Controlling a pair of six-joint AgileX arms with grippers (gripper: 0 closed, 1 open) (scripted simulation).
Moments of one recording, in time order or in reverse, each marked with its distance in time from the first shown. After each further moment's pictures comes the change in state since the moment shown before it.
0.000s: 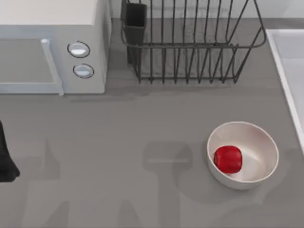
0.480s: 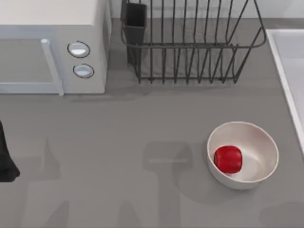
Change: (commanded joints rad) left arm 0.000 0.000 0.000 0.000 0.000 0.000; right arm -0.110 -0.264 -0.141 -0.151 -0.009 -0.097
